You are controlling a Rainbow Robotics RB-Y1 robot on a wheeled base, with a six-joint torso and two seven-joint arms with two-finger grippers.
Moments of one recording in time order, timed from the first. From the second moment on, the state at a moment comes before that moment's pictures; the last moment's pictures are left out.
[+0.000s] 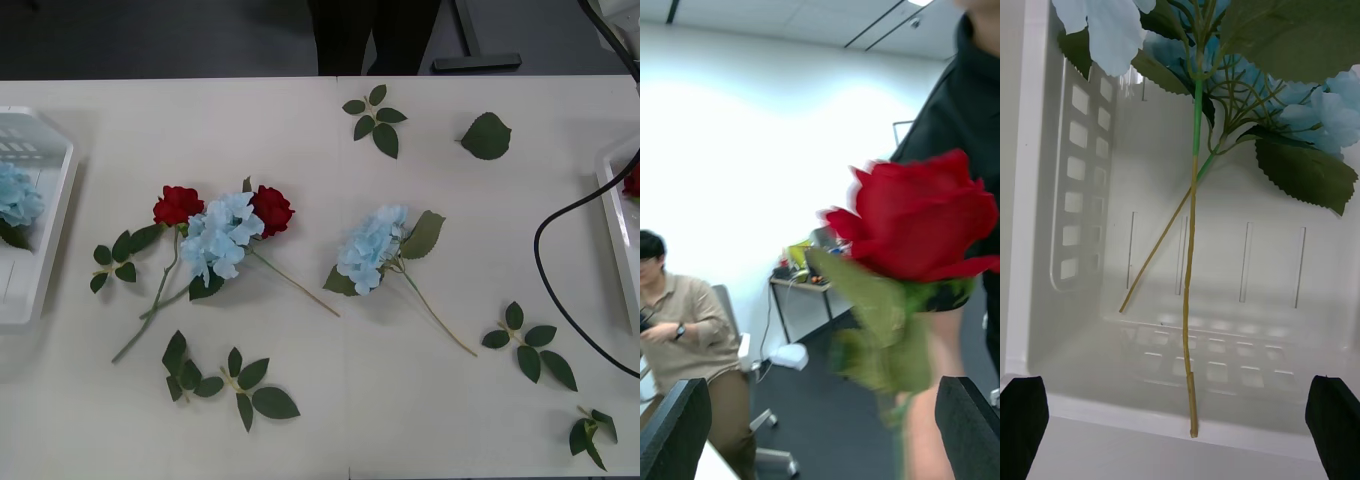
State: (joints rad) right arm -1.07 -0.55 0.15 -1.32 -1.86 0.45 2.46; left arm 0.09 0.98 0.59 -1.49 1.05 1.26 -1.91
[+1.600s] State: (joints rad) right arm -0.36 -0.95 0.46 -1.85 -1.01 1.08 1.93; left arm 0.13 0.99 0.58 -1.49 1.10 1.26 -1.91
